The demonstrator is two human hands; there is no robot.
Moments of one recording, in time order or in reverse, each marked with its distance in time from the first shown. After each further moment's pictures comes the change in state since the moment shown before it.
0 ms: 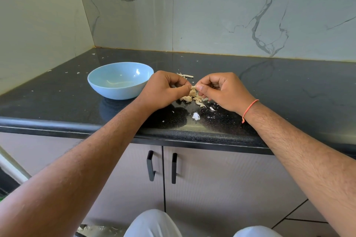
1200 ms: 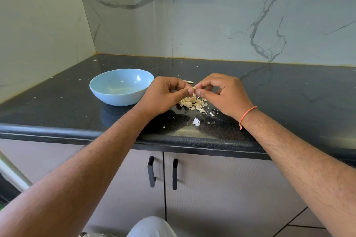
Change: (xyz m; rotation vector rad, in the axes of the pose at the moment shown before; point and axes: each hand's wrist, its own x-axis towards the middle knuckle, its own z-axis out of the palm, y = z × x) left_hand 0.000 0.002 0.000 -0.077 0.012 0.029; right_hand 0.003 0.002 0.001 -0.192 0.155 -0.184
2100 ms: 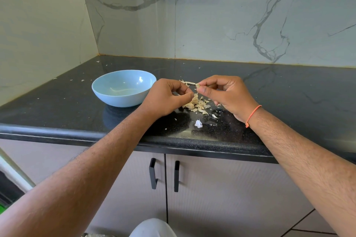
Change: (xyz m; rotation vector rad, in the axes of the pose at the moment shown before) left_hand 0.003 -0.007 0.002 0.092 0.046 -0.067; right_hand 0.003 -0.003 -0.001 0.457 -0.042 0.226
